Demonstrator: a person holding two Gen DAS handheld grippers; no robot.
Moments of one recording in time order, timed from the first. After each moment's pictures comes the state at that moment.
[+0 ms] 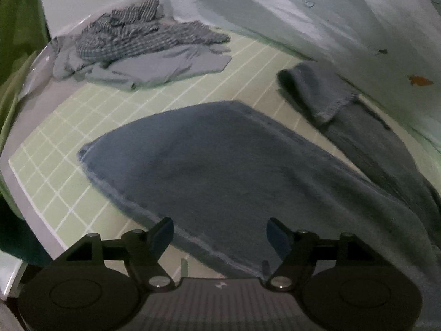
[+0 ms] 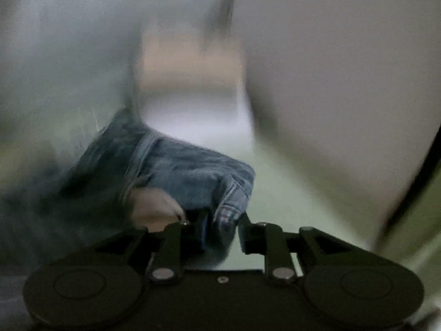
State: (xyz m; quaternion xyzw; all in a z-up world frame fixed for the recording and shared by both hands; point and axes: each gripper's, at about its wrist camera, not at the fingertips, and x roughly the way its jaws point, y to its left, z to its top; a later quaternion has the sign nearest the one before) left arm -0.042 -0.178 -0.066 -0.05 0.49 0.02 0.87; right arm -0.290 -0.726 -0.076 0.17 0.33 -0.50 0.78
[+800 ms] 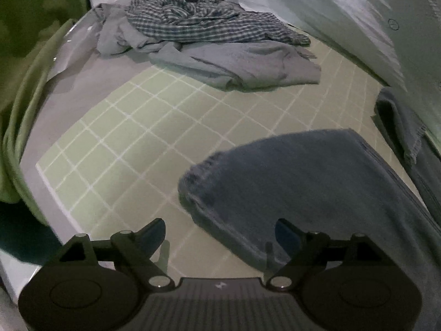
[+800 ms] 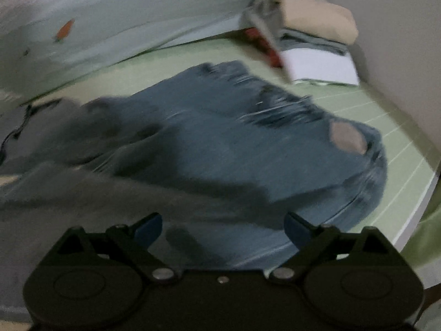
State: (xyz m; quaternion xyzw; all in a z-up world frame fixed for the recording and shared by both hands) left arm 0.018 -0.027 -0.101 -0.09 0.52 0.05 0.85; right arm -0.197 -0.521 -0.077 0.16 0.40 -0.38 0.82
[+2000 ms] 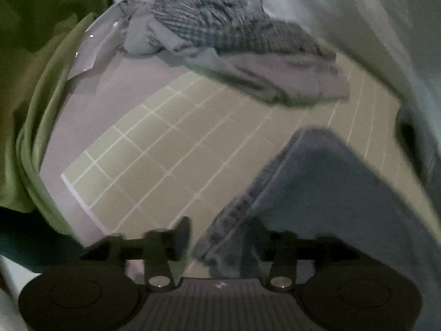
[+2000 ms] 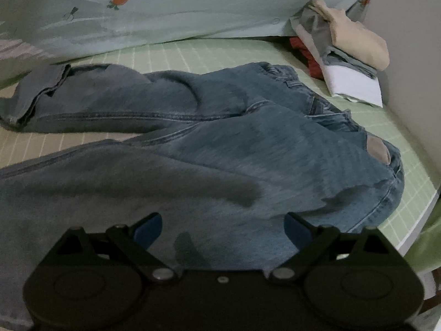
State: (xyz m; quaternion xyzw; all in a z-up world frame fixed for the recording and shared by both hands) left arm 0.018 0.037 -0.098 -0.12 0.51 0.06 0.85; right arm -0.155 -0.450 -0.076 0.10 0.43 -0.36 0.82
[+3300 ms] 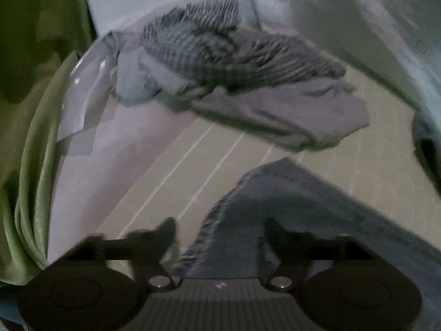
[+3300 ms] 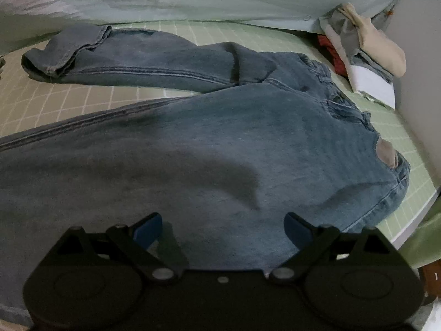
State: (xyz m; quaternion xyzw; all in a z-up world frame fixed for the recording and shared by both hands) left arm 0.077 0.058 -0.099 -0.04 0.48 0.04 0.87; right arm -0.141 -0.379 -0.087 0.07 0.47 -0.34 0.81
